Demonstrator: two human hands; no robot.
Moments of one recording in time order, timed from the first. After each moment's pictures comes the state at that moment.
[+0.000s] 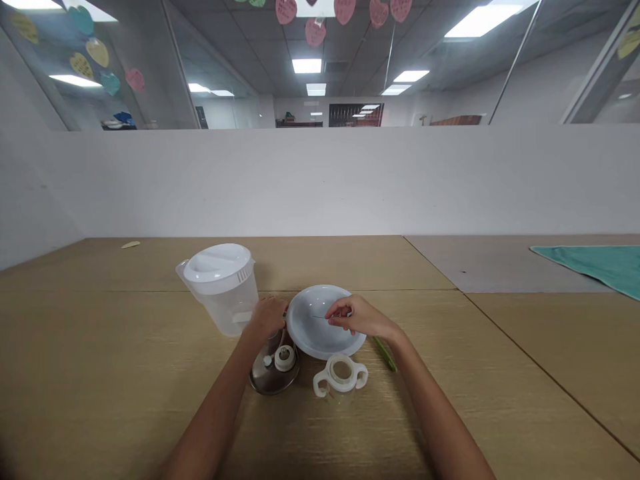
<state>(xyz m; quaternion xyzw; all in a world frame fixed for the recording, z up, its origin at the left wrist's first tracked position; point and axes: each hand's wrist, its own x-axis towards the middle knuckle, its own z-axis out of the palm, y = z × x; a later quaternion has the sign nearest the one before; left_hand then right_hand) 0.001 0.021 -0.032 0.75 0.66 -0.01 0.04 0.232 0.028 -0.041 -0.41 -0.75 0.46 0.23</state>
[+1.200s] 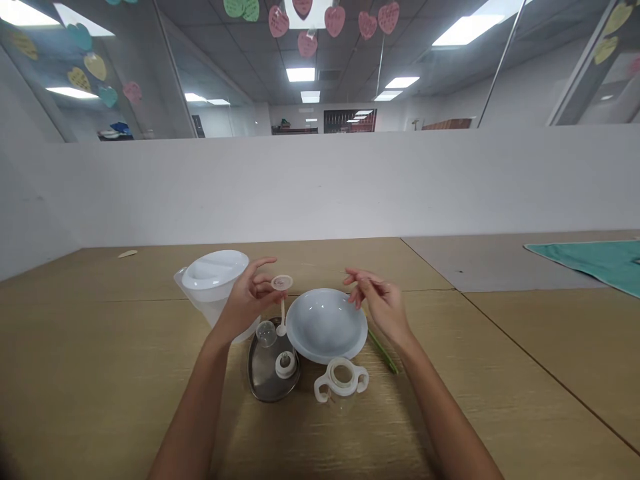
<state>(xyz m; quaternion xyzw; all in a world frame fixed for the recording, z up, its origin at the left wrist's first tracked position) -0.012 -0.014 0.033 0.66 0.39 0.50 0.39 0.232 -0.003 -0.001 -0.35 -0.59 0.34 0.64</state>
